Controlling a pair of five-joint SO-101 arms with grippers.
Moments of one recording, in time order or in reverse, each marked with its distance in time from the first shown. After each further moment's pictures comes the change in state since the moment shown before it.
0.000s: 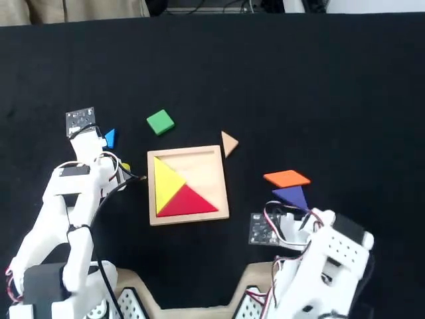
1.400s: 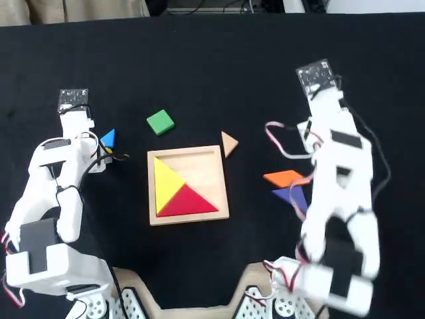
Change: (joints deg) left arm -7.7 18.9 -19.1 0.0 -17.7; right arm -15.8 52.8 -46.6 -39.4 -80.7
